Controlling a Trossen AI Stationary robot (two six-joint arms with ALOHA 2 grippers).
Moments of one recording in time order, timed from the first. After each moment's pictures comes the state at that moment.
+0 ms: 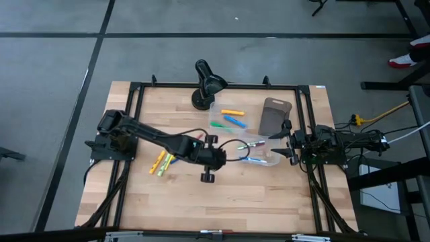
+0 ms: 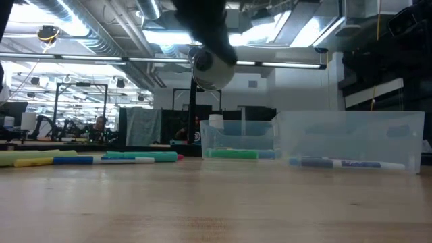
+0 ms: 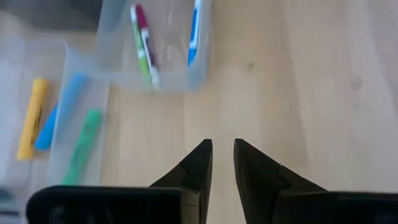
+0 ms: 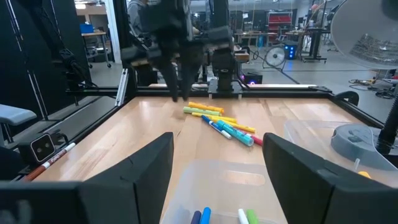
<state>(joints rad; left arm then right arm) -0.25 1.82 1.50 -0.67 -0.28 -0.09 0.09 0.02 0.01 0.02 -0.02 0.02</state>
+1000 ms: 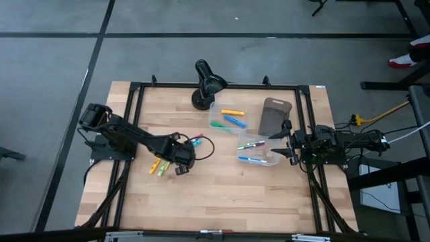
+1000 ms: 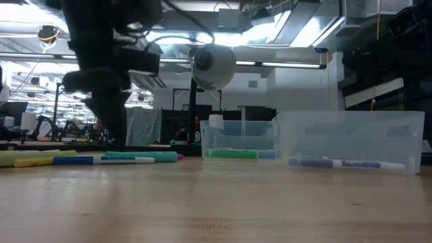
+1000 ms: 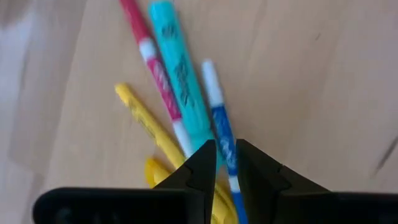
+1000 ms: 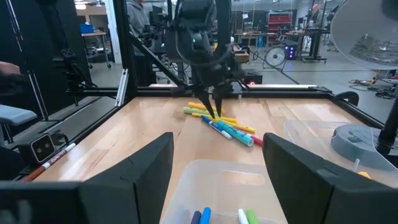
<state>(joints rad) -0.26 1.60 0.92 -0.71 -0.33 -0.56 0.09 0.02 0.01 0.02 -0.02 0.02</state>
